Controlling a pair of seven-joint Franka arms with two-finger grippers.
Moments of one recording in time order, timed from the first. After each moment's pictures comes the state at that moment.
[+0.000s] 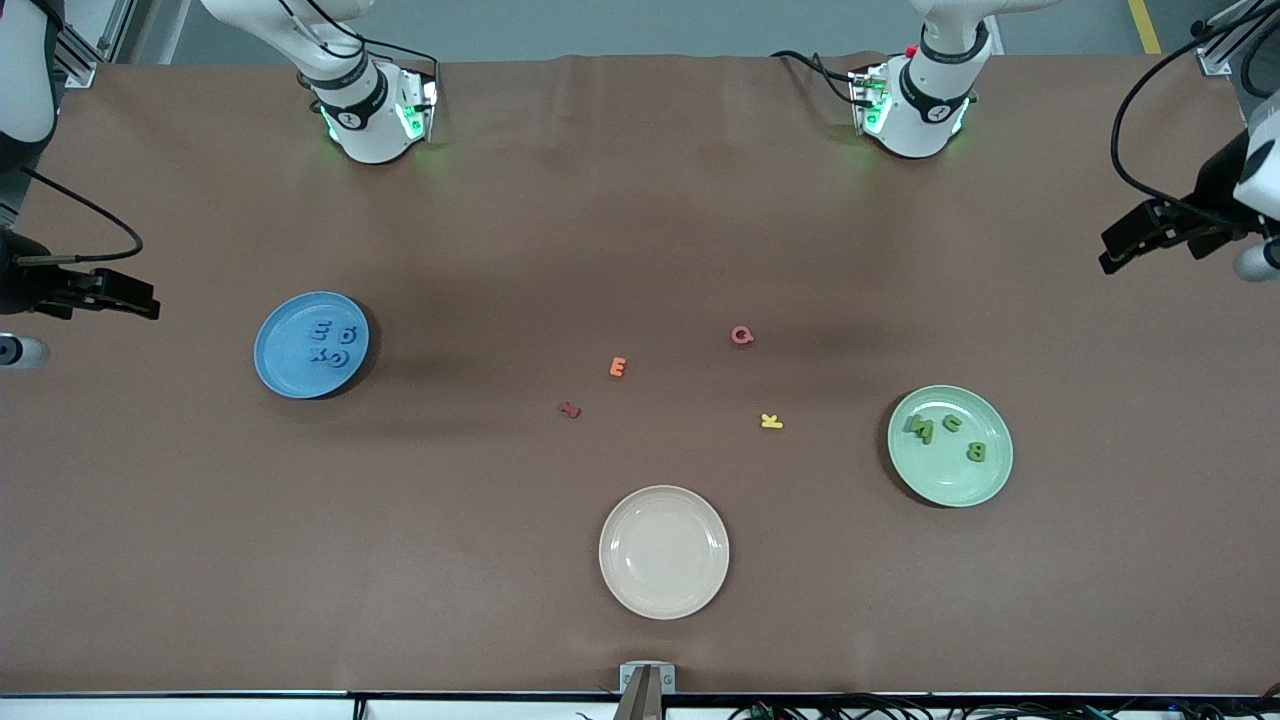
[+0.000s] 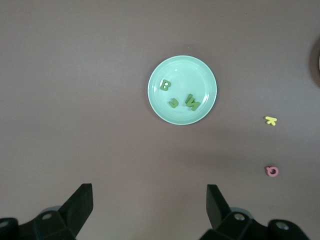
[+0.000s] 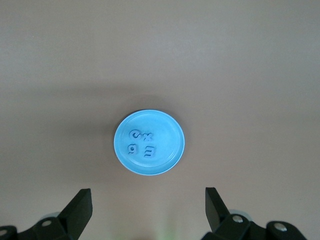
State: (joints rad) left arm 0.11 -0.10 -0.15 -1.68 0.03 1.61 -0.18; right arm 0.07 0.16 -0.16 -1.48 -0.03 1.49 -0.07
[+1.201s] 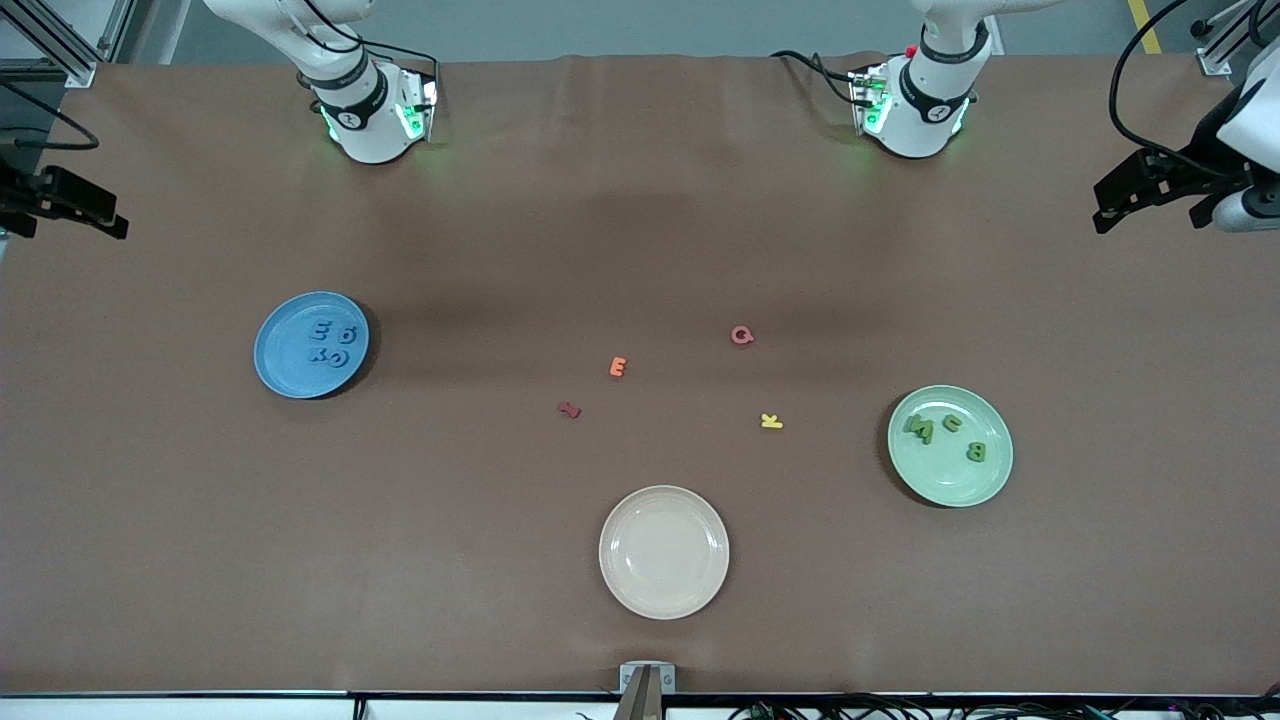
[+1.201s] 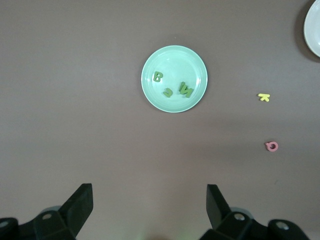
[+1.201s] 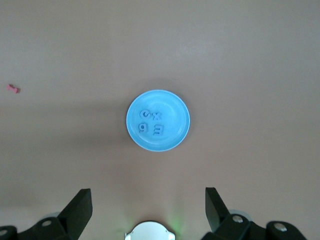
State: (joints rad) left arm 0.10 -0.12 -0.17 -1.63 0.03 1.53 -0.08; right arm 0.00 -0.03 -0.07 -1.51 -0.02 1.36 -0.06
